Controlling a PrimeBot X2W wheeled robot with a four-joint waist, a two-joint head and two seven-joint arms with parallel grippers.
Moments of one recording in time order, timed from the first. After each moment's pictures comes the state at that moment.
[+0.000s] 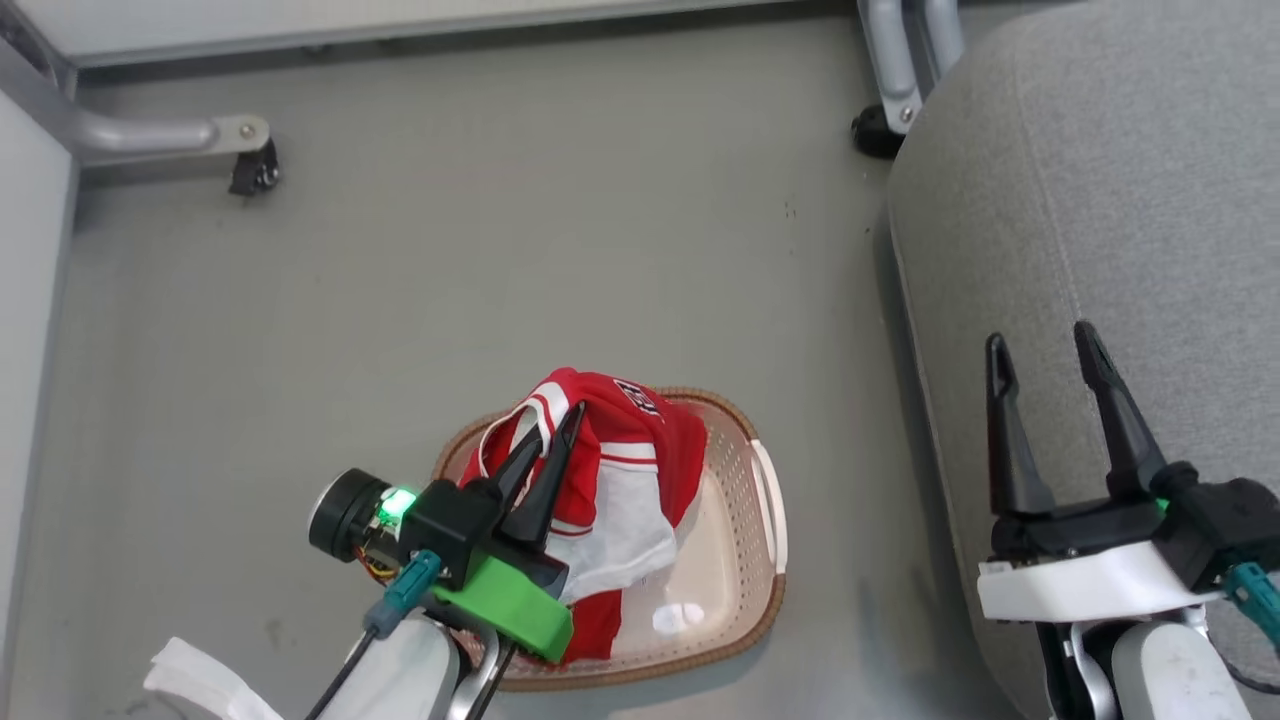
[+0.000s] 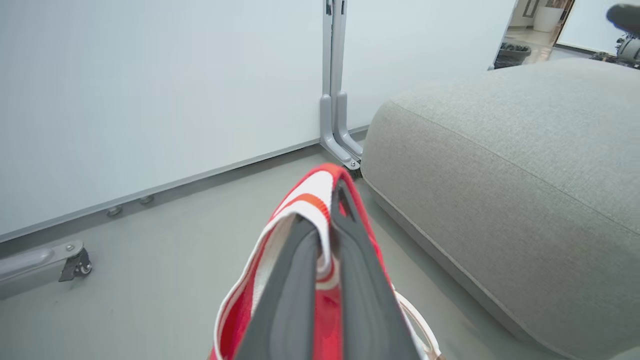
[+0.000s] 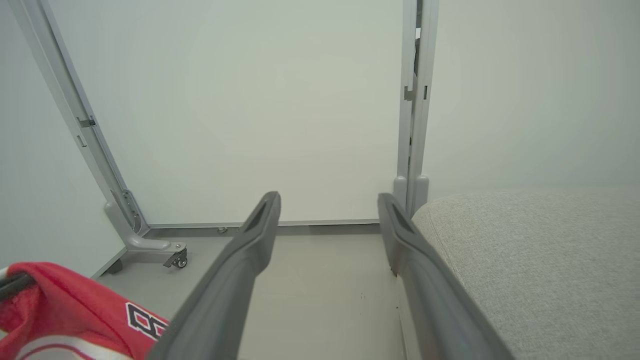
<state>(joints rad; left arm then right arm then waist) -0.27 0.14 -0.50 0.26 -0.22 -0.11 -0.26 -0.03 -0.05 0.01 -0.12 0.12 0.13 -0.26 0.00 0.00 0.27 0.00</state>
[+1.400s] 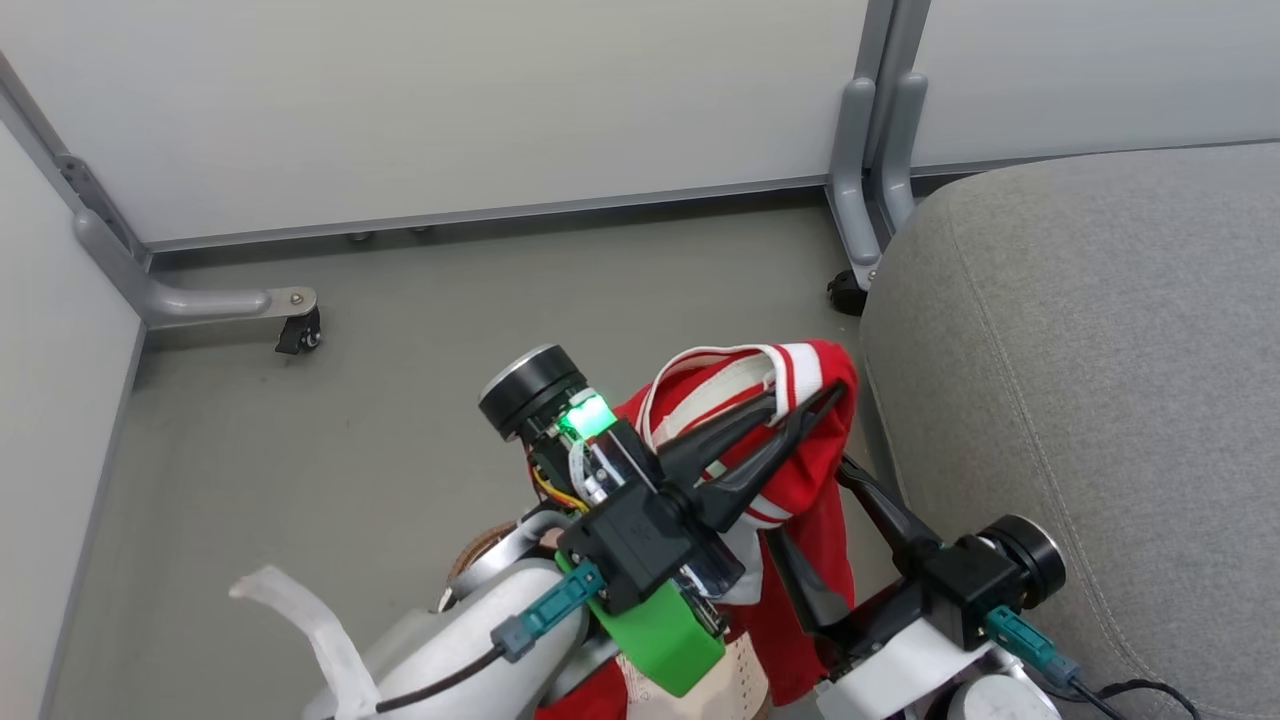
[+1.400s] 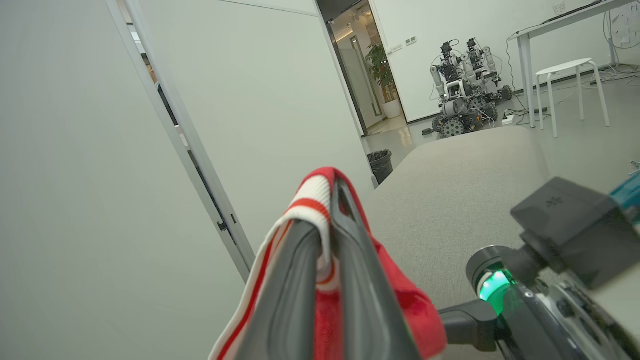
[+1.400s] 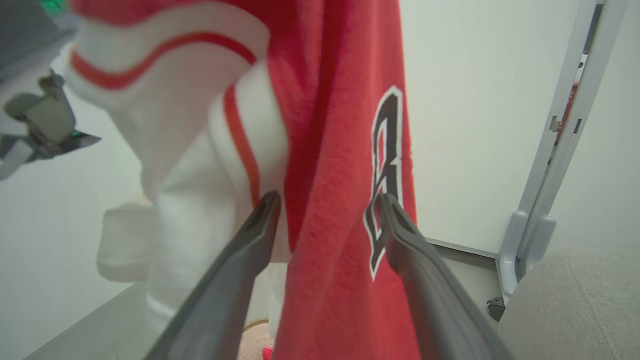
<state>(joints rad) -0.53 0.20 -0.85 0.00 -0.23 -0.13 -0.26 -0.06 -0.12 0.40 0.05 0.12 0.13 -0.26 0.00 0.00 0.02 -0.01</state>
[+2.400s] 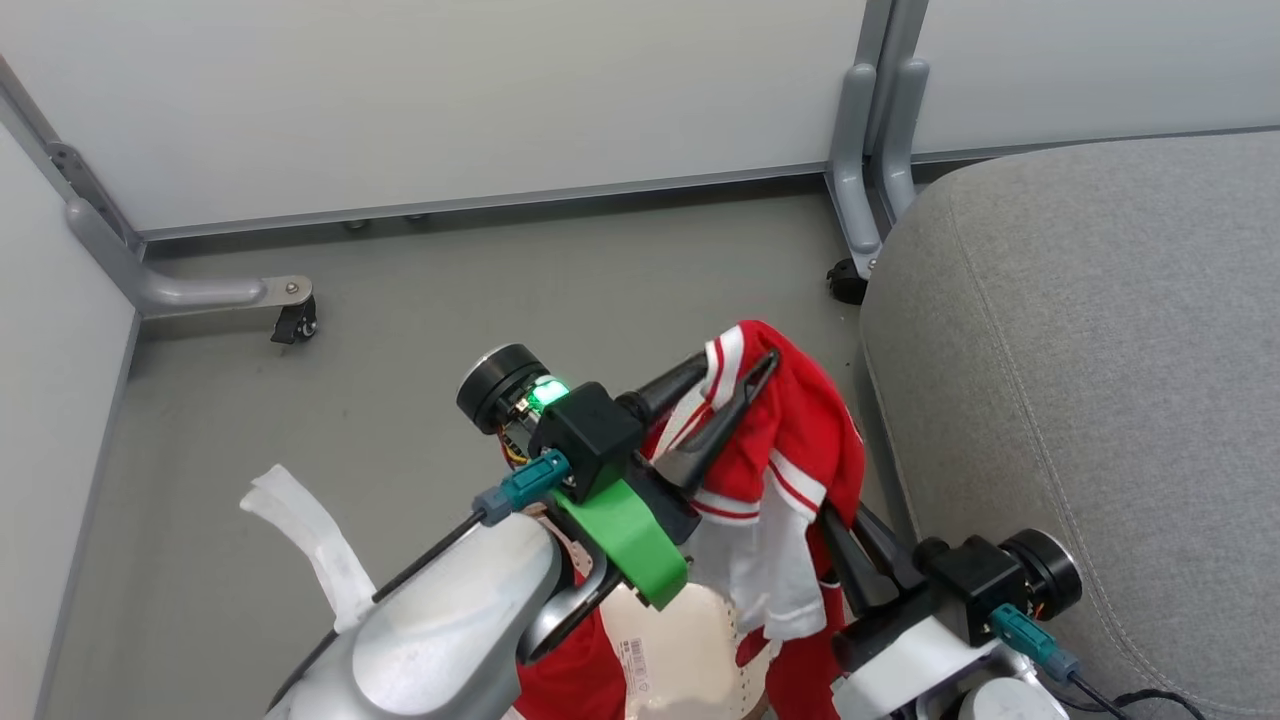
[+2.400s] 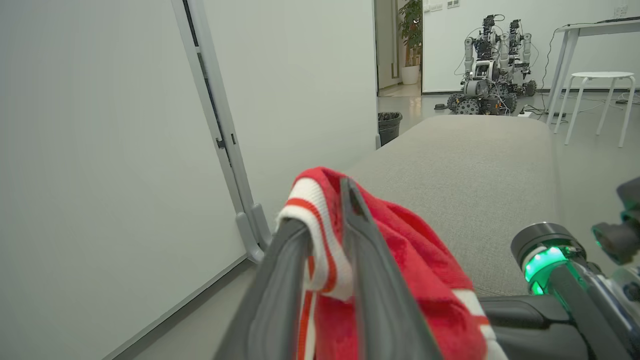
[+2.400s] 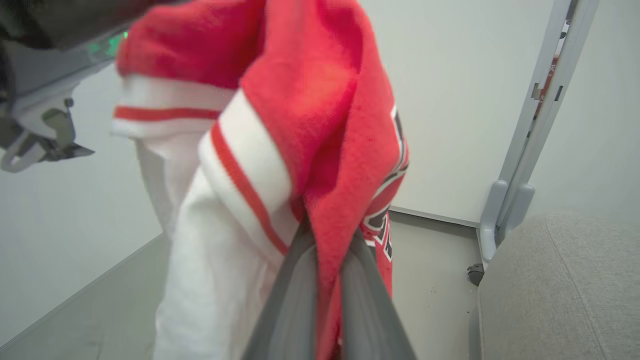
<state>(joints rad) -0.60 0.19 -0.89 0.24 -0.48 -0.13 -0.24 -0.05 -0.10 0.36 0.12 0.09 0.13 -0.26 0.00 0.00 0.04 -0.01</state>
